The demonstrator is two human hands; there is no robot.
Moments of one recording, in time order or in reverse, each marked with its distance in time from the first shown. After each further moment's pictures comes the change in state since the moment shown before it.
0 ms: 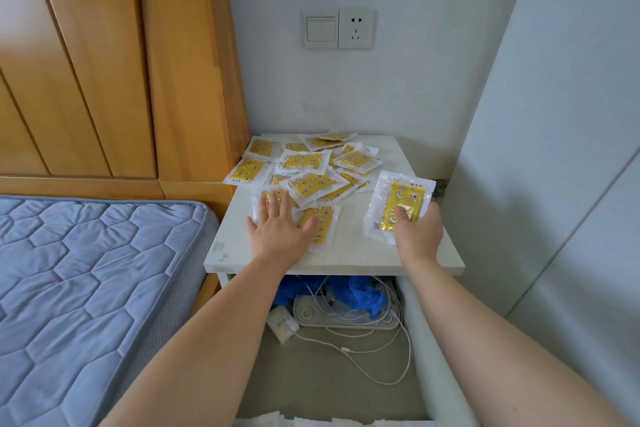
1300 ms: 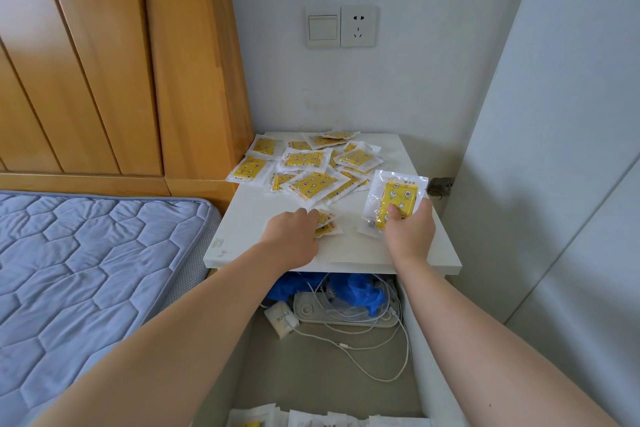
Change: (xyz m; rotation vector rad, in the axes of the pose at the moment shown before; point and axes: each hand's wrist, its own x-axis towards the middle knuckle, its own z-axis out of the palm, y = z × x) left_hand -0.017 0.029 -0.027 0.445 -0.121 0.352; right_hand -0.003 0.000 0.002 -0.066 -0.057 -0.066
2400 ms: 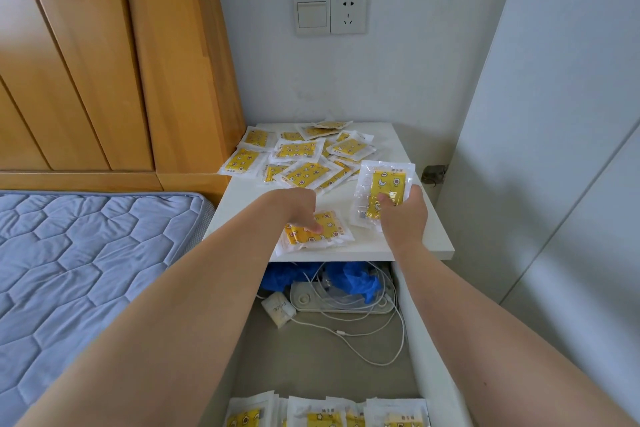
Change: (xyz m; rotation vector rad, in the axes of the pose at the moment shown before) left_hand 0.032 0.004 -0.036 -0.143 -0.388 -0.026; right_hand 0.006 0.007 -0.002 0.031 -0.055 -0.007
